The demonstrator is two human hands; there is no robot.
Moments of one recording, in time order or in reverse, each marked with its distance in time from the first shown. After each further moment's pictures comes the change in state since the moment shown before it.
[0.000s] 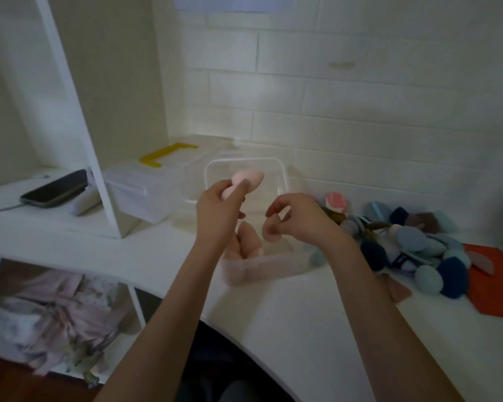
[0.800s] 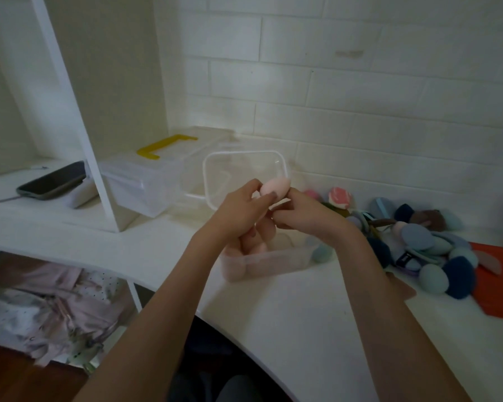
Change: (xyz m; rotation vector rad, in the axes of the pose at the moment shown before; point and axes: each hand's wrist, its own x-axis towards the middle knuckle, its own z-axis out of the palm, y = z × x) left_hand 0.013 -0.004 0.014 0.355 -0.481 0.013; right_hand 0.006 0.002 -0.001 0.351 -0.183 0.166
